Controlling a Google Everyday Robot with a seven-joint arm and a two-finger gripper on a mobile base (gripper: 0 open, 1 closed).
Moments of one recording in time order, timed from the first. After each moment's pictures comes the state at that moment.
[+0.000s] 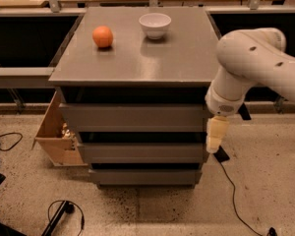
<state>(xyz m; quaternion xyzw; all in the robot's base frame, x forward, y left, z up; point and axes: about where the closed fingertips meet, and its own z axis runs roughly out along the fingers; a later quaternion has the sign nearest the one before) 0.547 -0.198 0.753 -0.64 0.76 -0.01 0.07</state>
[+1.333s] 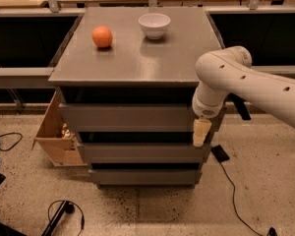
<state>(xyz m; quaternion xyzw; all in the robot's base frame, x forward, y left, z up) 0.611 -0.176 0.686 -0.66 0.75 -0.04 0.08</state>
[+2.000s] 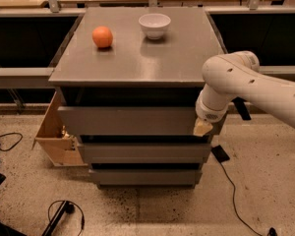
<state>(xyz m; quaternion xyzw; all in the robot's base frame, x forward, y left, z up) 0.596 -0.186 0.680 -0.64 0.76 -0.02 0.09</state>
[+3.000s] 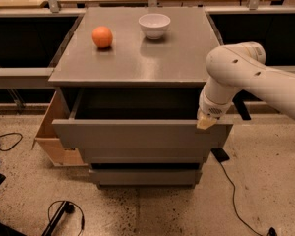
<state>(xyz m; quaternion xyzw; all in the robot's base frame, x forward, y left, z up) 0.597 -0.186 0.704 -0.64 0.76 -0.02 0.09</state>
